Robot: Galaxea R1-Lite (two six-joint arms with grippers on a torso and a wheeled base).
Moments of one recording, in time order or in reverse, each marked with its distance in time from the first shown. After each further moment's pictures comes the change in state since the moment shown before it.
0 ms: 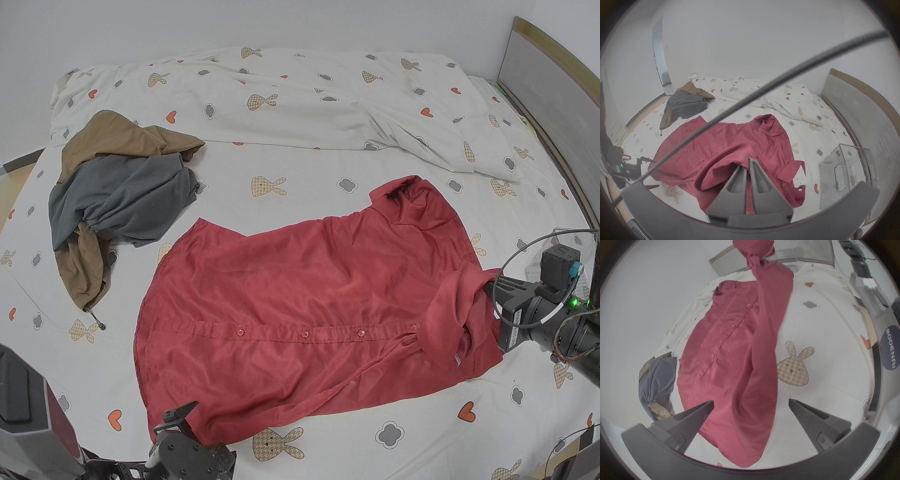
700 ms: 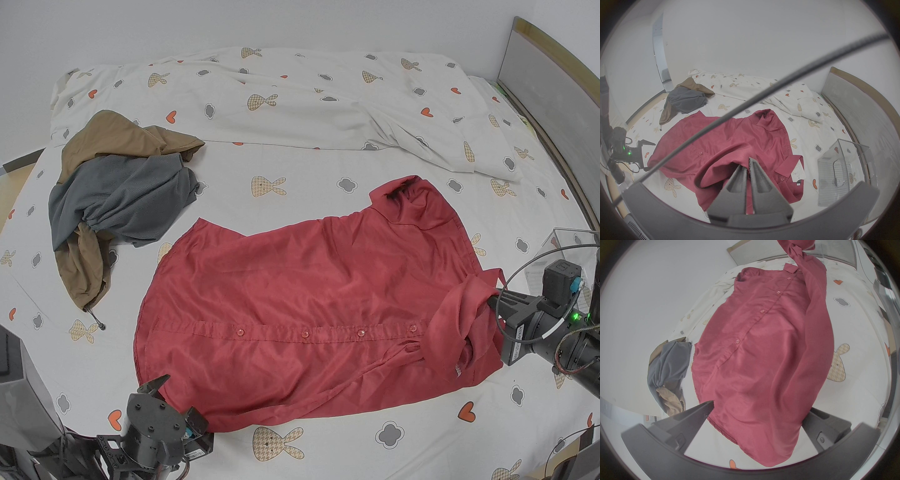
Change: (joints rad) left arm 0.180 -0.044 -0.009 -0.029 0.003 0.033; right arm -0.001 -0.024 0.057 0.000 0.000 0.004
